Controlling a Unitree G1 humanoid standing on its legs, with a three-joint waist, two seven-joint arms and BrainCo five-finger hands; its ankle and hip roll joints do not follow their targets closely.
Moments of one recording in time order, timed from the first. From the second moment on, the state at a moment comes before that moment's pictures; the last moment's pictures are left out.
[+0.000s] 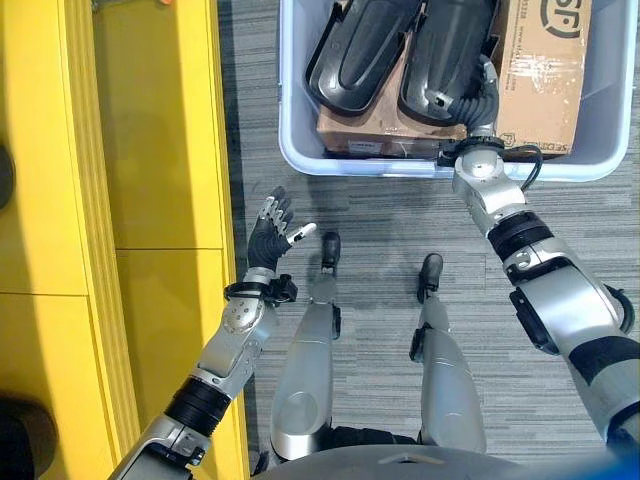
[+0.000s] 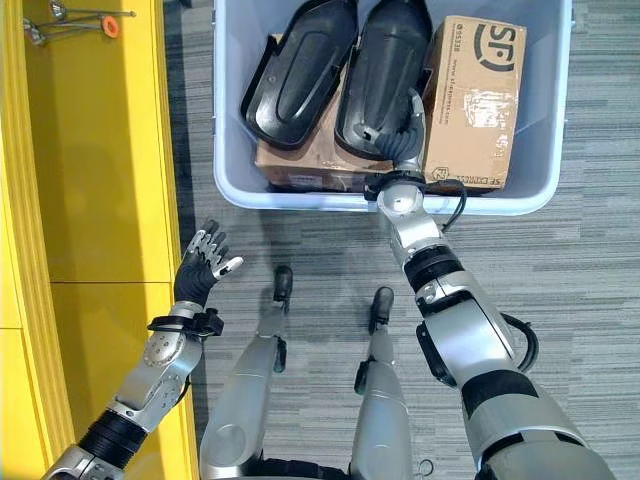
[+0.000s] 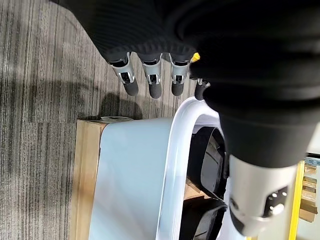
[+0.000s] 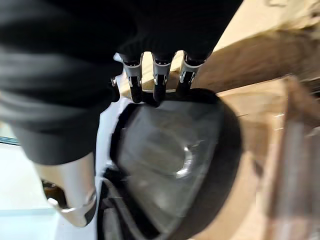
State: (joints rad) left arm -0.14 0.41 -0.35 0.06 -0.58 -0.24 0.29; right arm -1.09 -0.35 0.36 0.90 0.37 -0.10 -0.53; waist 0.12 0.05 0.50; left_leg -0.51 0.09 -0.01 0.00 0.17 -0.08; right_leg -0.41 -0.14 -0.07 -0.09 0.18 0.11
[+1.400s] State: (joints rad) left arm -0.14 0.41 -0.35 0.06 -0.58 -0.25 0.31; right arm -1.06 -0.29 0.41 0.72 0.33 -0.12 -0.51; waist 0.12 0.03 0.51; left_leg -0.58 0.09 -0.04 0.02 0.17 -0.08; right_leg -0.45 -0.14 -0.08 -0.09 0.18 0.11
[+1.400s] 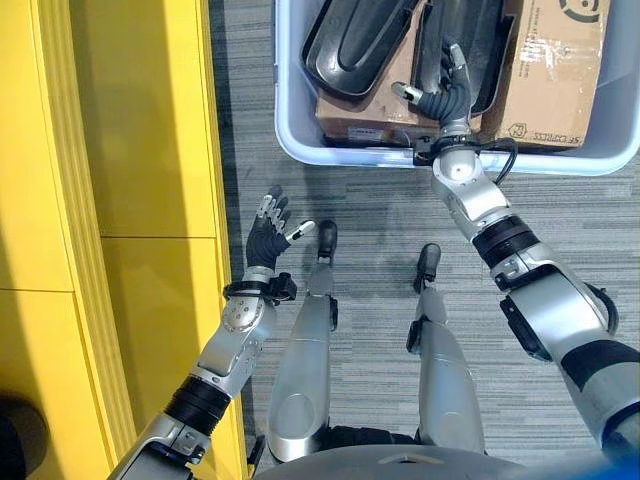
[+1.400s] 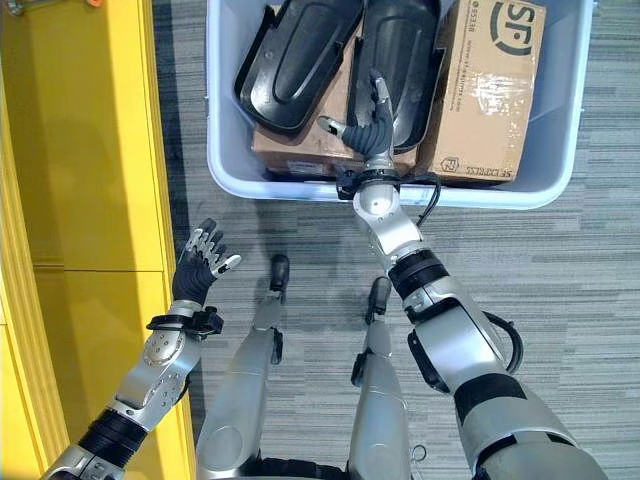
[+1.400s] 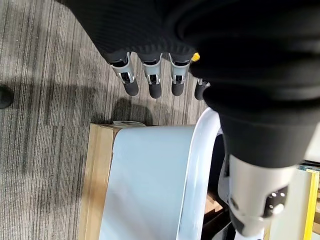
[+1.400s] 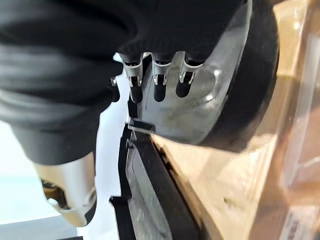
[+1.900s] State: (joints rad) left arm -0.14 0.41 -0.35 0.06 -0.58 -0.25 0.31; right arm -1.07 -0.27 0.41 0.77 0.31 -0.11 -0.50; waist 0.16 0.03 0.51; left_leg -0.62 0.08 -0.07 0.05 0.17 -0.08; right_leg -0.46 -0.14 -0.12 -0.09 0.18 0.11
